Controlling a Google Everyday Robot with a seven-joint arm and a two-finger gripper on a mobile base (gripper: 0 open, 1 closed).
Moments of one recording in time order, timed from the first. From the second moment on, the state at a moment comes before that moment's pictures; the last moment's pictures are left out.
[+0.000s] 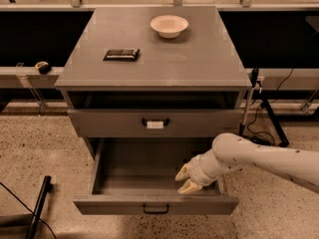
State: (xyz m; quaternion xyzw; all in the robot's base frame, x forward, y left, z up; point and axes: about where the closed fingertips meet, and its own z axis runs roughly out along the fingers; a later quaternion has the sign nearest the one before) arm 0.497 -0.089 0.497 -0.74 0.61 0.15 0.23
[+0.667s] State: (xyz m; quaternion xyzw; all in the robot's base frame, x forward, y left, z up) arm 0.522 -0.101 0.458 -0.74 0.62 0.13 0.22
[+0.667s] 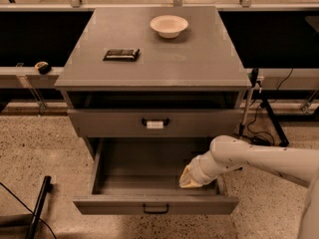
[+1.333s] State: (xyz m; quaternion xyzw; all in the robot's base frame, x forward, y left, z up) arm 0.535 -0.124 0.421 -0.73 0.64 0.13 0.21
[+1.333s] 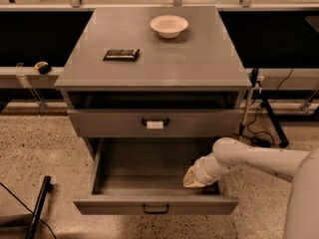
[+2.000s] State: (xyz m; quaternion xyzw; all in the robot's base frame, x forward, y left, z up) arm 0.532 -0.129 0.386 -0.72 0.65 0.18 0.18
